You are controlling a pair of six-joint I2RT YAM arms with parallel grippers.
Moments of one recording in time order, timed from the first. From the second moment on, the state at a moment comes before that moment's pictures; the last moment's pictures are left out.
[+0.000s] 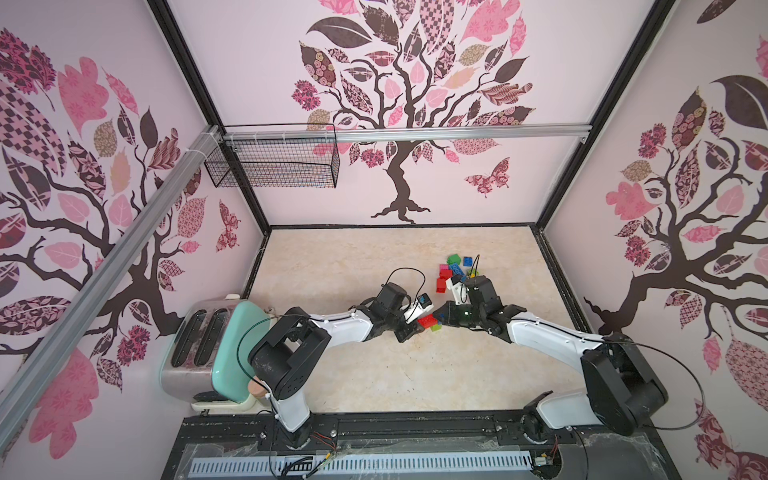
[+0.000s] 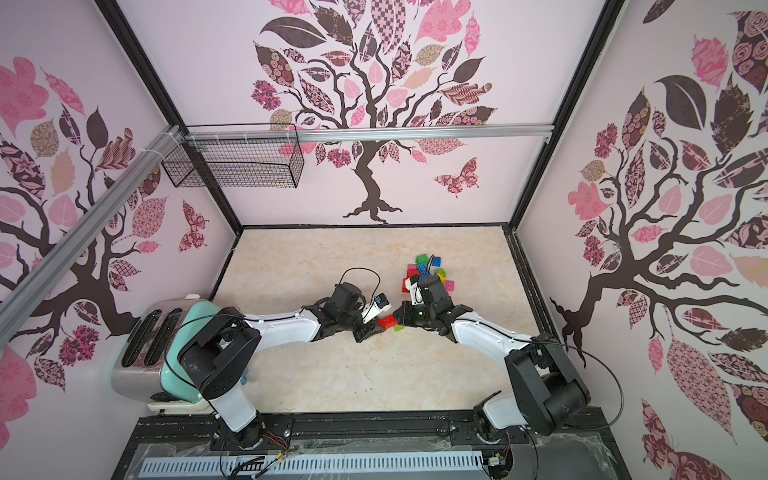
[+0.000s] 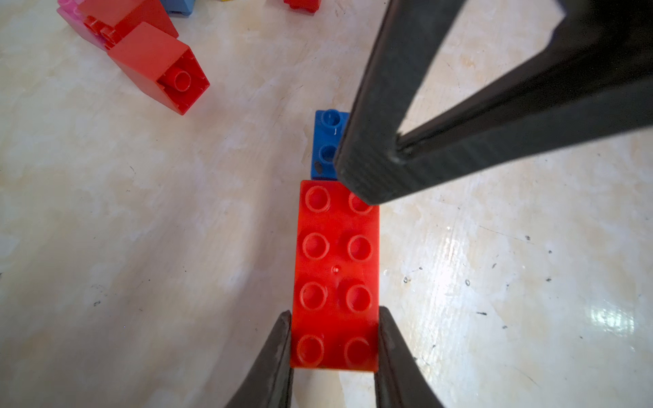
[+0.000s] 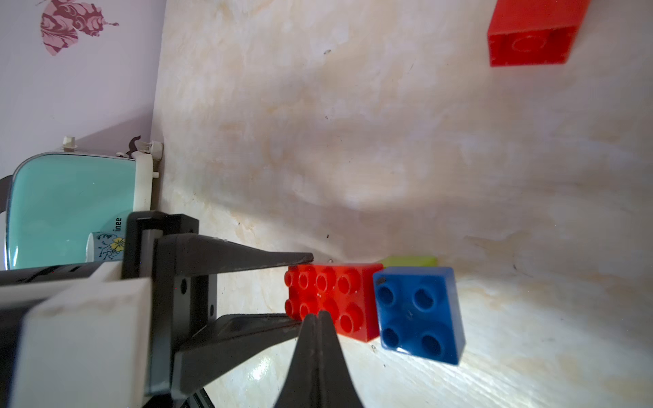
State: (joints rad) left arm -0.73 1.75 0.90 0.02 0.36 0.30; right arm 0.49 1.43 0.72 -0.06 -0.41 0.62
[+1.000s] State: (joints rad) left arm -0.77 1.83 1.17 -0.36 0.24 0.29; right arm 0.51 1.49 0.74 -0.09 -0.29 0.61
